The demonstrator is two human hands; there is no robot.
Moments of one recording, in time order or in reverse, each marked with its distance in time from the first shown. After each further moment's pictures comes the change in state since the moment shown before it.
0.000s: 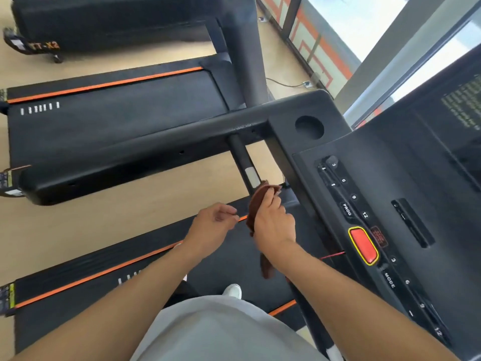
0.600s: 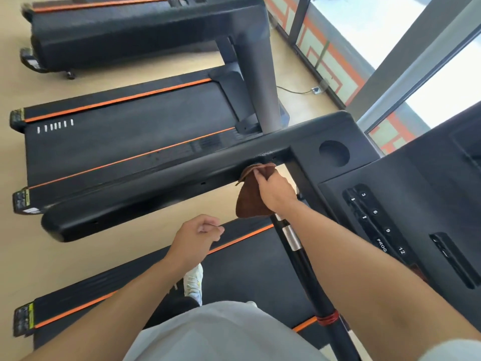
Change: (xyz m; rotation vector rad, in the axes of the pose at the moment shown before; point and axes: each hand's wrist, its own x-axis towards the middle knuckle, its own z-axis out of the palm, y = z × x) left_hand 0.035 0.014 -0.088 0.080 0.063 -0.041; right_hand 0.147 -0.034 -0.063 0.751 -0.129 0.142
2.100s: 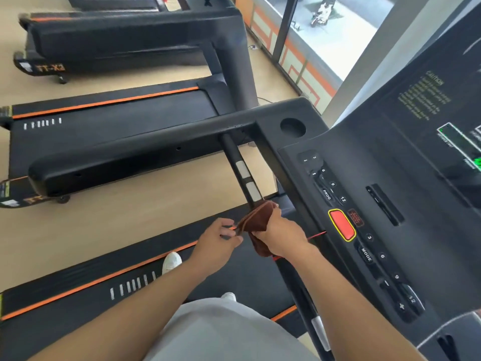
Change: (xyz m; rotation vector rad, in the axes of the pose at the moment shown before) left_hand -0.102 -0.038 0.125 -0.005 -0.098 0.019; right_hand -0.175 0.140 0.000 -0.336 -0.131 0.024
